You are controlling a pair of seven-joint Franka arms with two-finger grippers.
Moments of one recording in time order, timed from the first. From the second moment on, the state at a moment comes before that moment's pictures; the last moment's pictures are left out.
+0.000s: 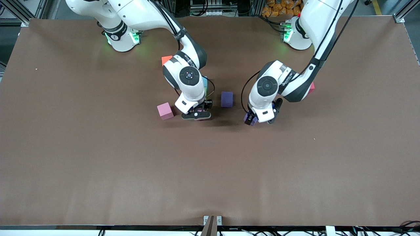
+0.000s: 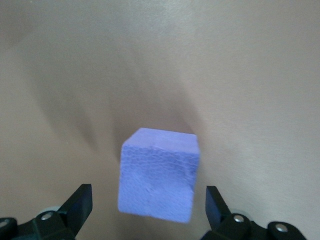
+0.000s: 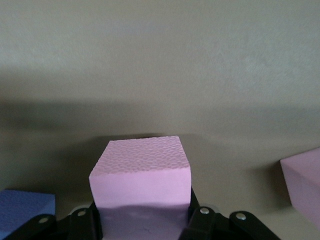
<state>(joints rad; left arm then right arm) -0.30 0.48 -0.31 -1.99 0.17 2.34 -1.80 0.80 0.60 -0.03 -1.74 0.08 2.31 0.67</state>
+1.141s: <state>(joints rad) -0.29 0.53 -0.30 -2.01 0.24 2.42 -1.77 0.84 0.61 -0.02 -1.78 0.08 2.30 0.70</state>
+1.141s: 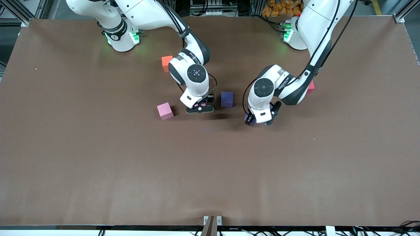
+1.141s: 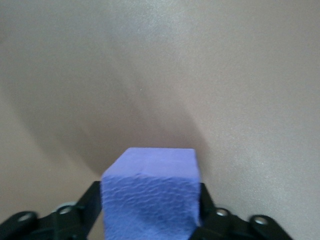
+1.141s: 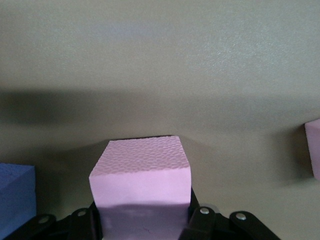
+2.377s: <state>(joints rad) -0.28 0.42 -0.35 -2.00 0.24 2.36 -1.59 0.60 0.42 -0.04 -1.80 0.08 2.22 0.74</state>
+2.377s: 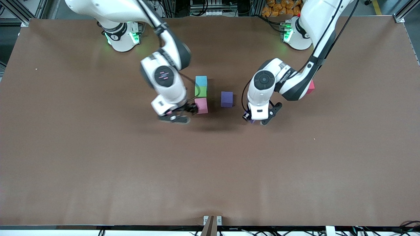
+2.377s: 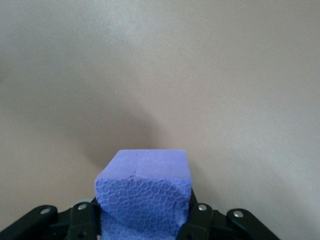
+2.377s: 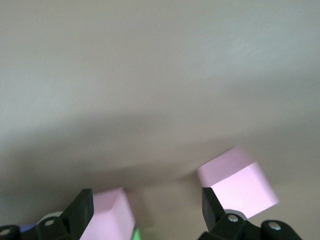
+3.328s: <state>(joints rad) -0.41 0.32 -0.67 -1.98 0.16 2.26 -1.64 0.46 0.41 -0.05 -1.91 0.12 2.20 1.14</state>
